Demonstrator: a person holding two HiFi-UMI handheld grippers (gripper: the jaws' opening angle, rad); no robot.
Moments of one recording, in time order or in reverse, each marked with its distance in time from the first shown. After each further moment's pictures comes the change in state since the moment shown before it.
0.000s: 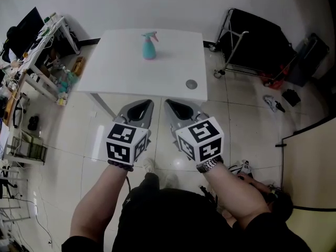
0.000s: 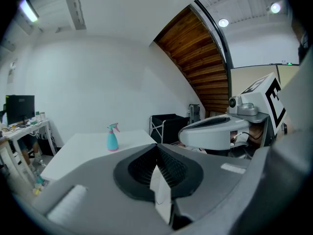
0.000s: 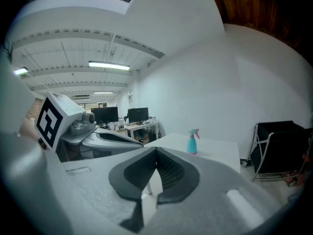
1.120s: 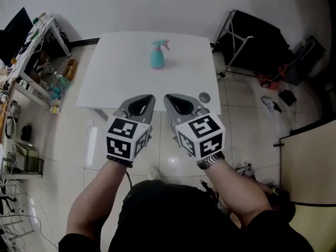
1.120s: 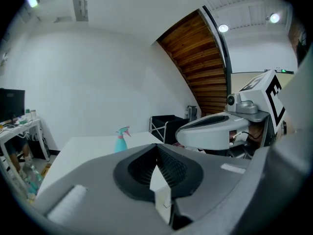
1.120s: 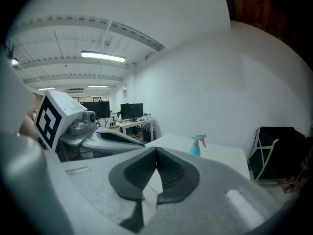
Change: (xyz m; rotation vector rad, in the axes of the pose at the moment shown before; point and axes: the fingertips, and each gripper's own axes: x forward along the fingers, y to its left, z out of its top) left arm 0.050 0.121 0.019 -0.004 -0.005 -0.091; right arm 0.131 -0.012 0.036 -0.028 0.047 -0.064
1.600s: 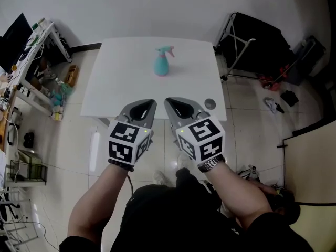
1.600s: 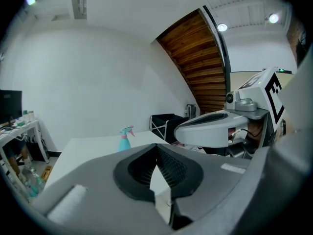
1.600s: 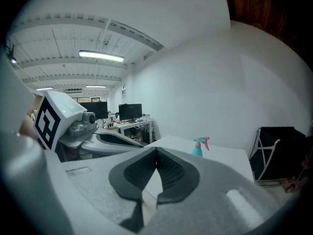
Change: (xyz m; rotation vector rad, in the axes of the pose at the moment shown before) left arm 0.008 0.030 -0.002 0.024 0.014 -0.010; right arm 0.029 -0.001 0.007 0.008 -0.006 -0.016
